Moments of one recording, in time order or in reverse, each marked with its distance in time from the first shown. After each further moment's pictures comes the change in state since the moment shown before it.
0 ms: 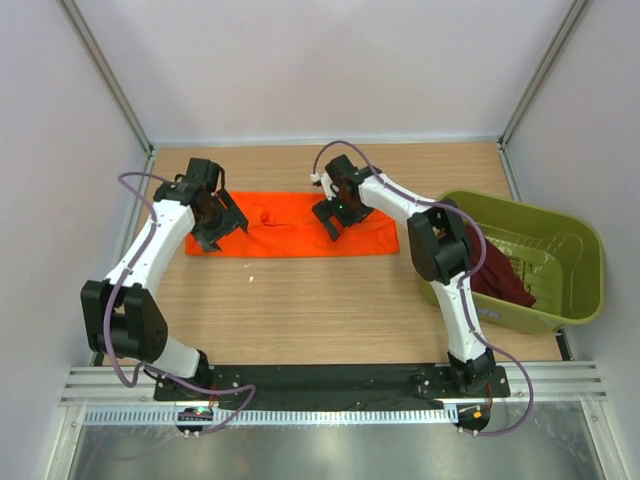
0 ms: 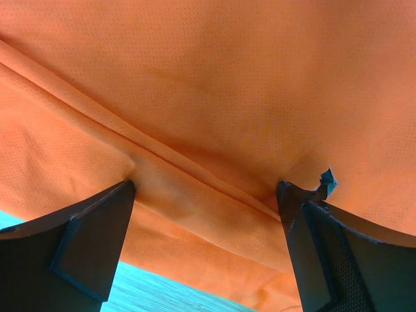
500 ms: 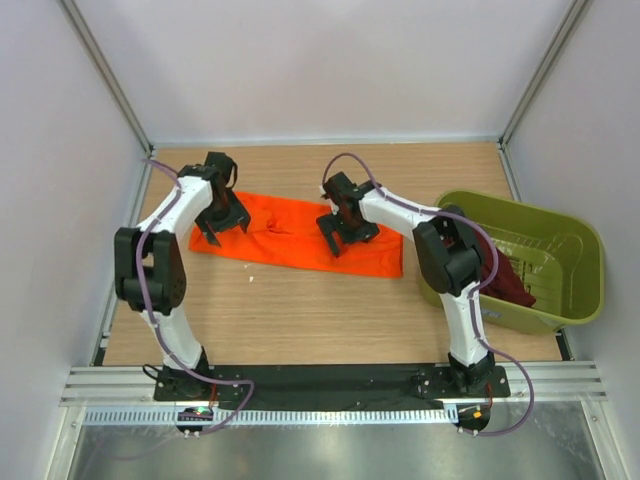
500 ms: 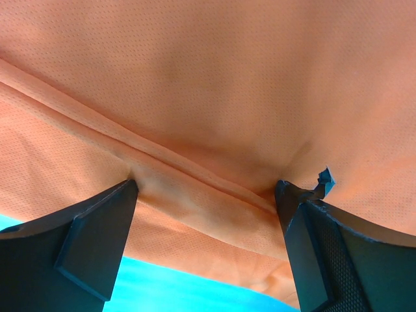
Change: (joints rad) left arm 0.018 0.299 0.145 -0.010 -0.098 0.032; right arm 0.067 -0.136 -0.232 0.019 0.104 0.259
